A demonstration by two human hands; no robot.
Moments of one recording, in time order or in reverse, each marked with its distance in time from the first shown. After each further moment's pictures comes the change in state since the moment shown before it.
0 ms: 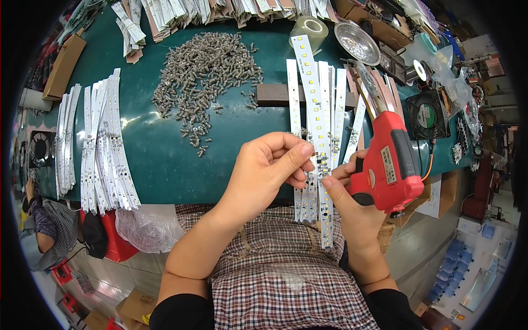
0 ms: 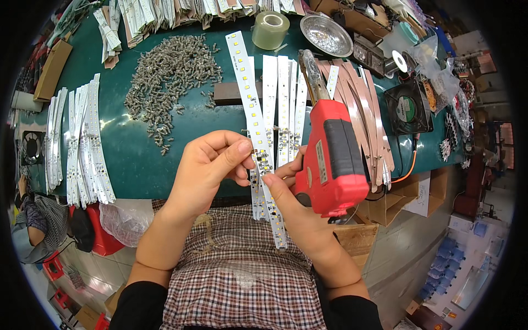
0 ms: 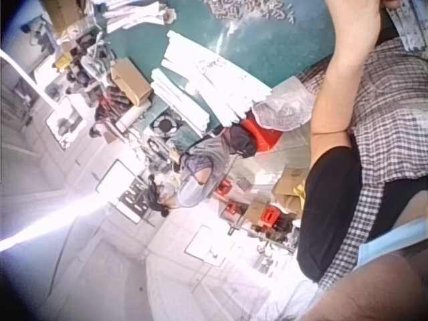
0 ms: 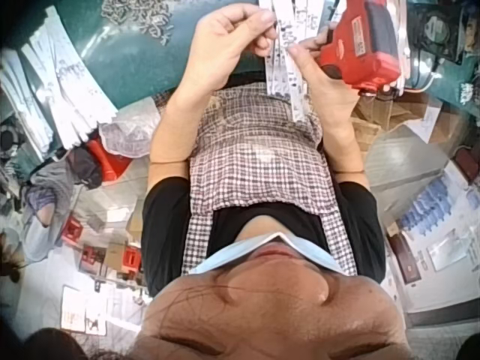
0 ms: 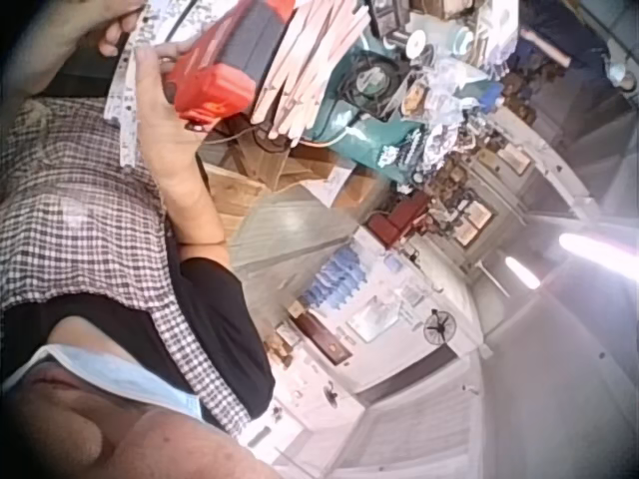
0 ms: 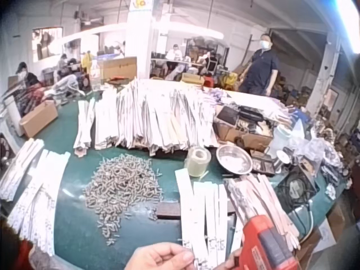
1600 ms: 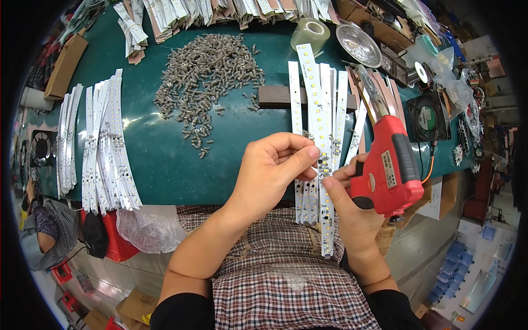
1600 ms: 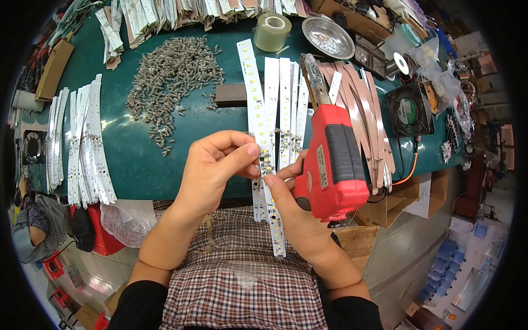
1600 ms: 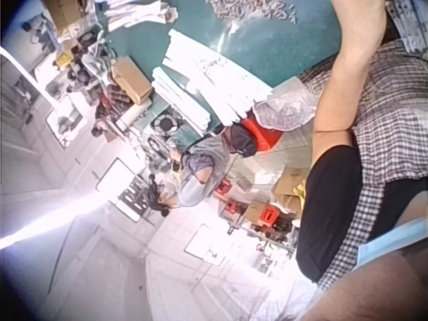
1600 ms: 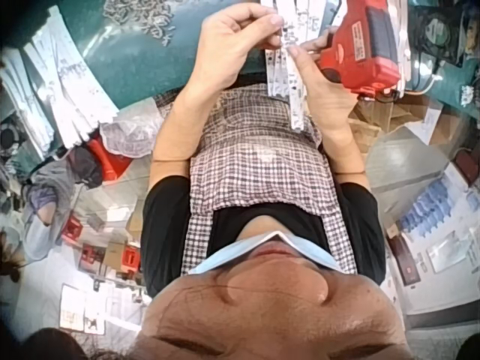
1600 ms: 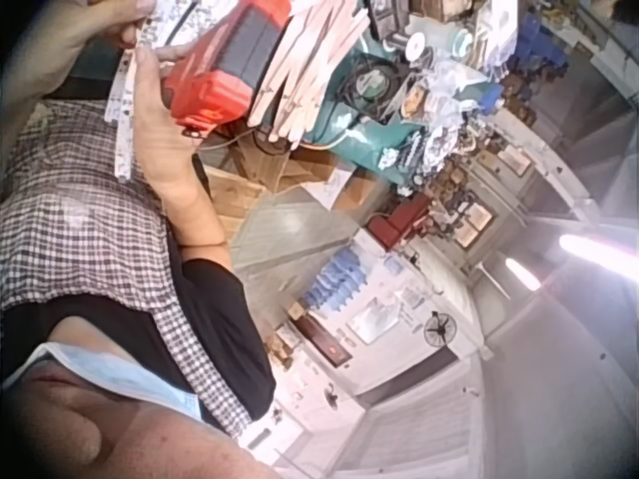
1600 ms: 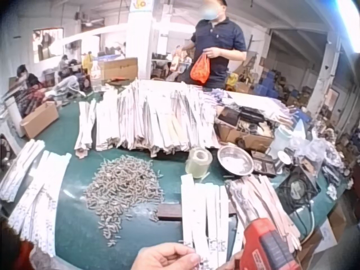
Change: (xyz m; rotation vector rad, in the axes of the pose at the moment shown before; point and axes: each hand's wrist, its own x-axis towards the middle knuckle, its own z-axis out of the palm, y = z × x) left_hand 0.004 -0.004 0.006 0.006 0.053 0.100; right_hand -0.003 -0.001 0.003 -0.118 -0.020 -0.080
